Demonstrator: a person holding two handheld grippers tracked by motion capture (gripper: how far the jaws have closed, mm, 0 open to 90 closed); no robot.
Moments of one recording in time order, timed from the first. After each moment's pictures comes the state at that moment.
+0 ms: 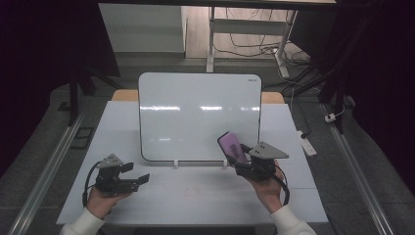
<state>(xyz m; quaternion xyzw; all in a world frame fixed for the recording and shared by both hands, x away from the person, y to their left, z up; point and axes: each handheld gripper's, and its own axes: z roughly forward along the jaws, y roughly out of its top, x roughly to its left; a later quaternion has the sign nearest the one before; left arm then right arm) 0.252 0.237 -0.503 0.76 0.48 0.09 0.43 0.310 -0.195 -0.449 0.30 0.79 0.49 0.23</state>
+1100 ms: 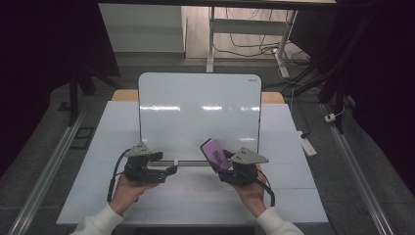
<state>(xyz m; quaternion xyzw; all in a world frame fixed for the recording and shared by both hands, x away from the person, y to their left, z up) 0.280 0.163 -0.470 0.77 0.41 0.07 0.48 0.303 -0.154 -0.470 0.27 0.80 0.50 0.21</state>
